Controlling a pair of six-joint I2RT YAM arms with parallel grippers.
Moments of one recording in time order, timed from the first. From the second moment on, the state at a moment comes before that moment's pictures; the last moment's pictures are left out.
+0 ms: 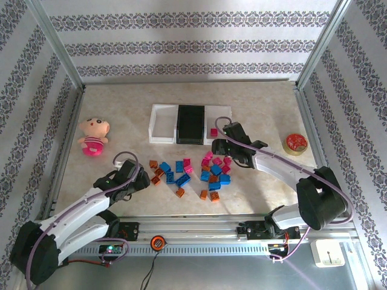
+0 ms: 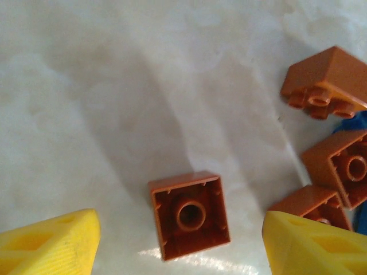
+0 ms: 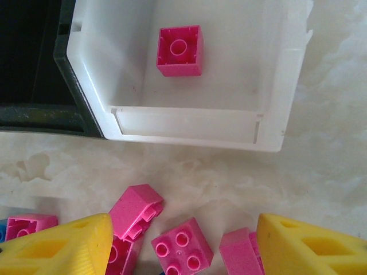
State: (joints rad) left arm -0.51 0.89 0.39 -0.58 -0.21 -0.87; right arm 0.52 1.40 0.82 -0.32 0.07 0.55
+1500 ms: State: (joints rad) left arm -0.50 1.99 1.52 -0.34 0.01 -0.62; right arm 0.51 1.16 0.65 -0.40 0.12 0.60
